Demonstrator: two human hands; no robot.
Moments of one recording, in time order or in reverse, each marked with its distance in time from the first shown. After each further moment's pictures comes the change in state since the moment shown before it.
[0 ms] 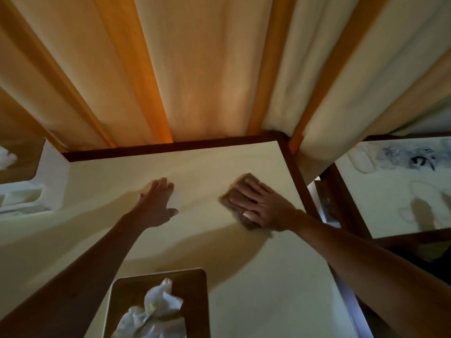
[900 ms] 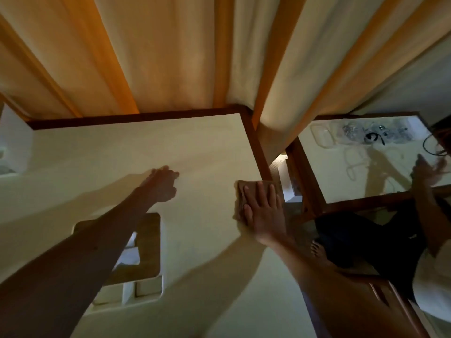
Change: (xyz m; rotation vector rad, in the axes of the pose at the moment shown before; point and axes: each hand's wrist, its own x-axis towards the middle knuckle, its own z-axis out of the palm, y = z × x) left_hand -0.038 0.112 0.018 -0.017 -0.053 0.053; right_hand -0.150 -0.085 0.005 0.277 -0.074 0.784
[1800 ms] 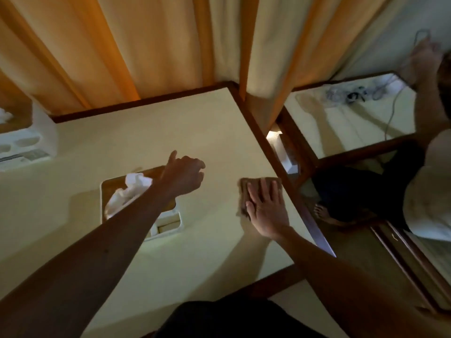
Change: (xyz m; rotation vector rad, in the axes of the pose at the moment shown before) left_hand -0.132 0.049 0.024 0.110 0.238 0.275; right_hand -0.147 -0.039 0.028 0.004 0.028 0.087
